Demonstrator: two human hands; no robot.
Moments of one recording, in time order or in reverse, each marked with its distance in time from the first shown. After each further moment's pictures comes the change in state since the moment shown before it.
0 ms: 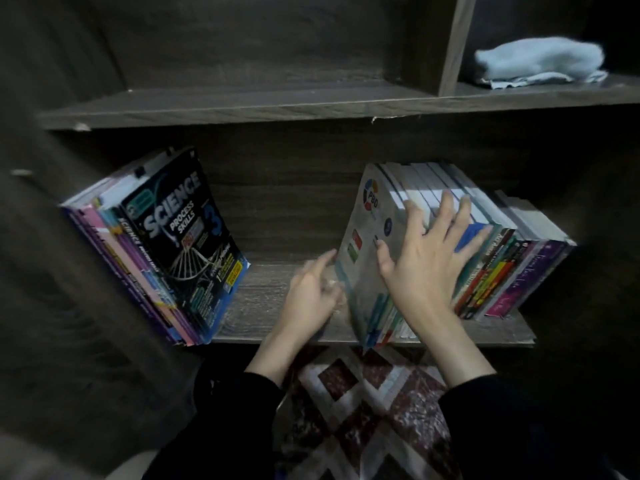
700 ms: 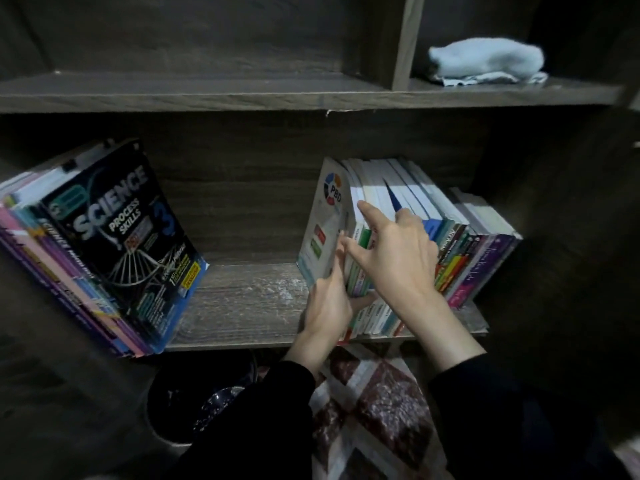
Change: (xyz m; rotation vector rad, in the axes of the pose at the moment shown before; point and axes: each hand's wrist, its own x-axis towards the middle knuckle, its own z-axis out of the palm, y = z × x) left_hand 0.007 0.052 0.069 -0.043 -0.150 -0.097; right_hand 0.019 0.018 -0.025 0.021 -0.276 -0.011
